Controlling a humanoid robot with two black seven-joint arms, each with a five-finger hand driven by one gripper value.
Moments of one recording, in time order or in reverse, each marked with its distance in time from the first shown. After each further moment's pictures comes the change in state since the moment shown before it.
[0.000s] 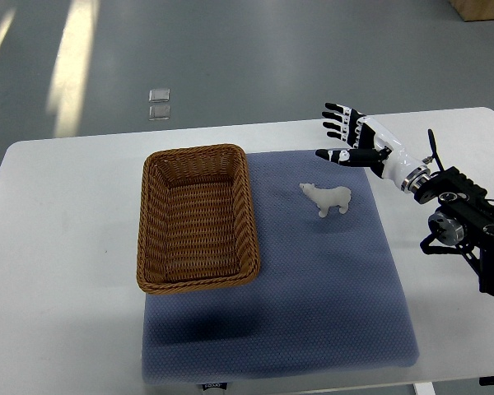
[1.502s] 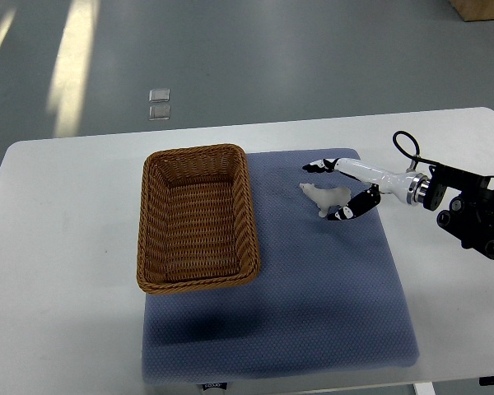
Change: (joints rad) left arm 0.008 0.000 0.001 -0.002 0.000 0.000 0.000; right arm 0.107 -0.145 -0.404 0.056 -0.516 -0.186 0.071
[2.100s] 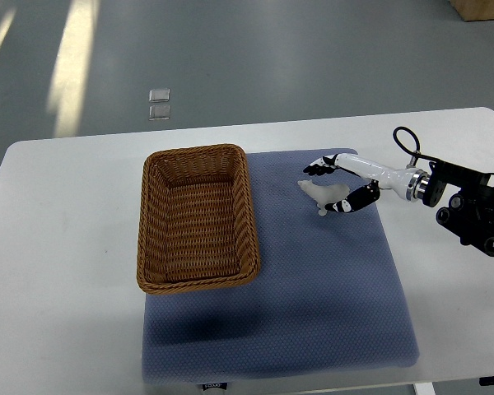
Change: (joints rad) left arm 0.000 0.000 0.000 -0.002 0.001 -0.001 0.000; right arm 0.012 0.001 -0.003 0.000 0.000 -0.011 -0.002
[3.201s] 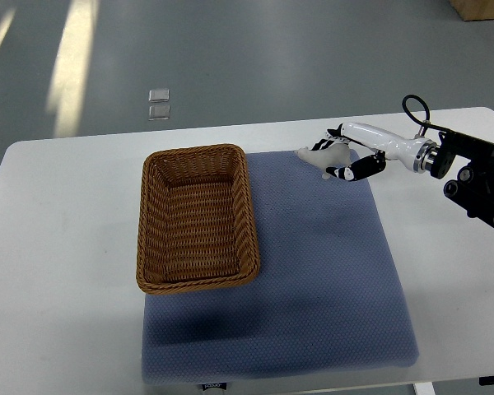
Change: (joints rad) left arm 0.000 0.000 0.000 0.002 -0.001 -0.001 0.000; right arm 0.110 -0.034 -0.013 0.009 0.018 -0.018 0.002
